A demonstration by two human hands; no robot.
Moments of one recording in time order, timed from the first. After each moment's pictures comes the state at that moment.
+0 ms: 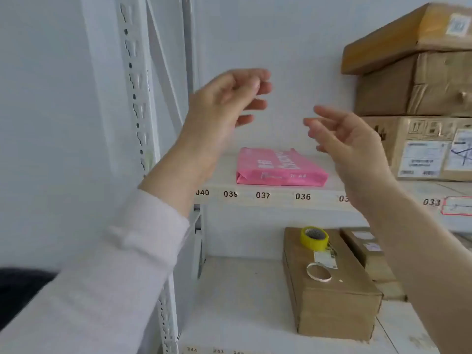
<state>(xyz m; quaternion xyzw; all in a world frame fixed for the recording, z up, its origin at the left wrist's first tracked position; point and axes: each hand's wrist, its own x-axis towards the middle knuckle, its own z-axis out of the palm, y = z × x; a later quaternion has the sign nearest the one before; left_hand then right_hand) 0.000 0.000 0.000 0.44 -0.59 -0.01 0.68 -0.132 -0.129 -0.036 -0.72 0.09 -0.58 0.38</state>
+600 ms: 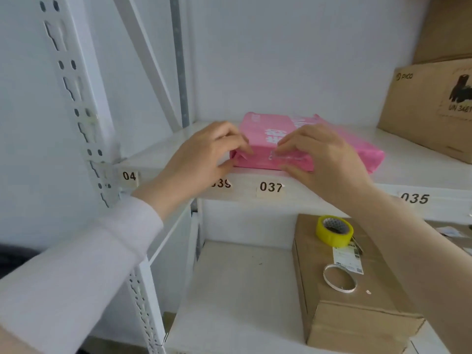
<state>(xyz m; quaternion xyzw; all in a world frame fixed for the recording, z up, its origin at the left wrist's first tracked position) 0.136 -0.122 -0.108 0.65 -0.65 0.25 0.30 -0.029 -0.264 -0.109 -0.90 0.03 -0.43 -0.01</state>
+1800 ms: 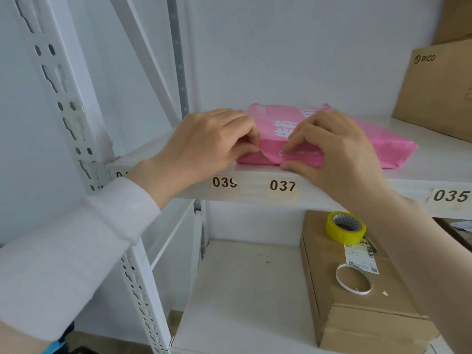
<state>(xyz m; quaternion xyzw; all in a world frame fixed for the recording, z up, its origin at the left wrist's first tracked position) 0.150 -0.137 -0.097 0.56 -0.68 0.41 0.22 -0.013 -0.270 -0.120 -0.87 0.03 -0.48 -0.03</state>
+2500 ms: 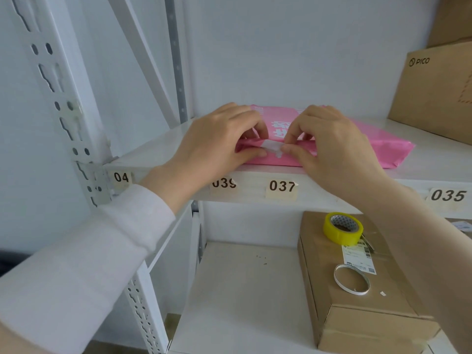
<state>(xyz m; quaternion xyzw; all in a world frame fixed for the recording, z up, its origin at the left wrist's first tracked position) 0.146 -0.151 -0.101 0.59 -0.67 0.33 0.29 -0.007 -0.258 -0.106 -0.89 0.10 -0.45 0.01</state>
